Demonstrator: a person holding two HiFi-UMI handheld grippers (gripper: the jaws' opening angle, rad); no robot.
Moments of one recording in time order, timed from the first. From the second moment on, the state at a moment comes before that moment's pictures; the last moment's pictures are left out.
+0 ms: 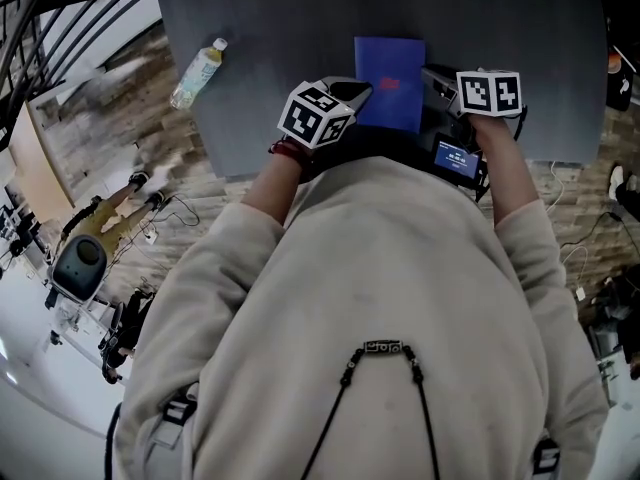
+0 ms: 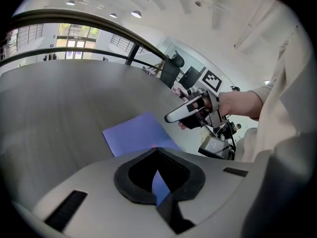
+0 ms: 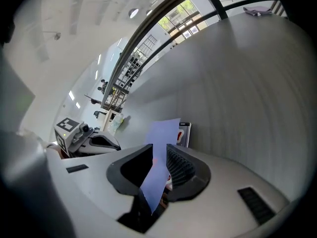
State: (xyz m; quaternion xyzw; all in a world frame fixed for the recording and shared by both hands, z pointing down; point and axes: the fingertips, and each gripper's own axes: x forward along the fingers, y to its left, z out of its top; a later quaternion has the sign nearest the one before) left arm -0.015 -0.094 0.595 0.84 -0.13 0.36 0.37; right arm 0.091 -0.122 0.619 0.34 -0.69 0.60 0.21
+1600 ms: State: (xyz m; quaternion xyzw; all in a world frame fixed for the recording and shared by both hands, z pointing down) left arm -0.012 -0.067 0.683 0.82 -0.12 0.44 0.34; right arm 0.075 -0.081 0.682 0.31 -0.68 0.59 0.29
